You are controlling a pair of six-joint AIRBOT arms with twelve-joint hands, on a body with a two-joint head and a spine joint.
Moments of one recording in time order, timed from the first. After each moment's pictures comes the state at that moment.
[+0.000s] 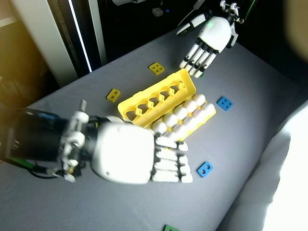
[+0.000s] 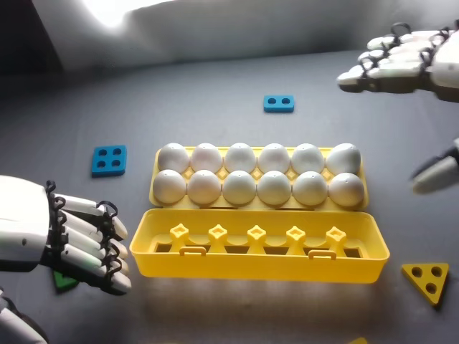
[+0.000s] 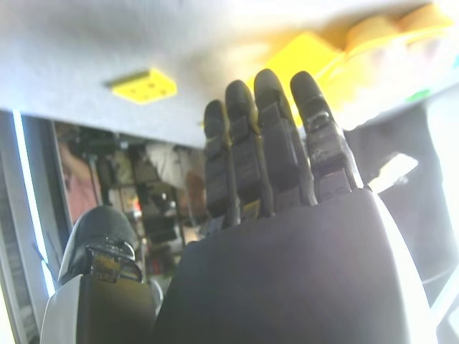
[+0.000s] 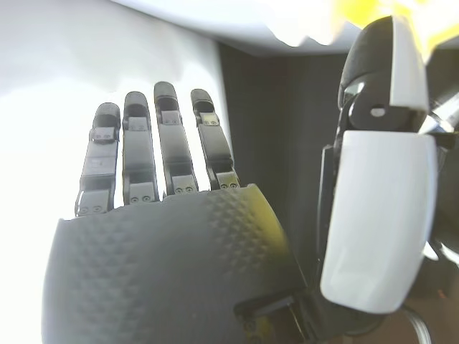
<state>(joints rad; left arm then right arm) 0.60 -0.85 0.97 1.27 -1.07 -0.14 -0.24 -0.85 1.21 -0.95 0.52 -0.03</state>
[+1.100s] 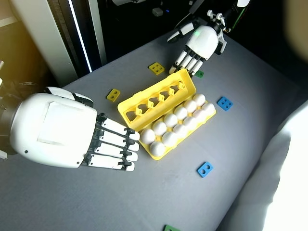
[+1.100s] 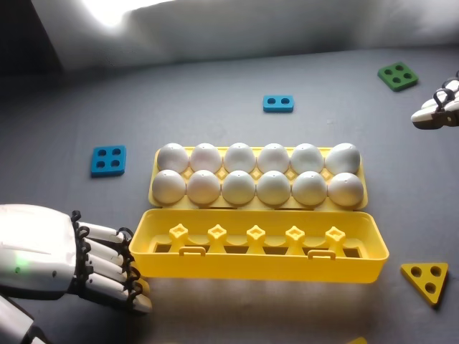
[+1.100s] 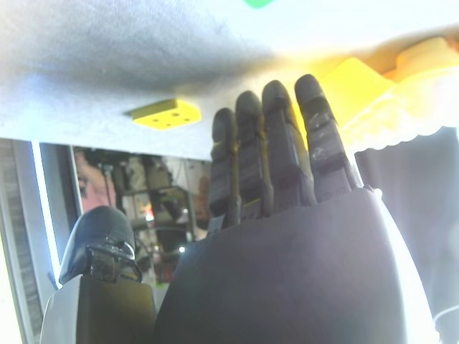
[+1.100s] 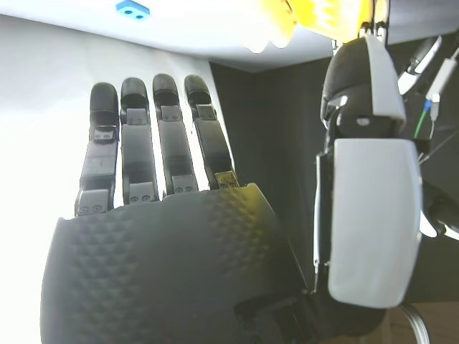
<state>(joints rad) 0.65 -0.92 0.95 1.24 -0.98 -0.04 -0.26 -0.62 1.03 -1.09 0.43 0.16</state>
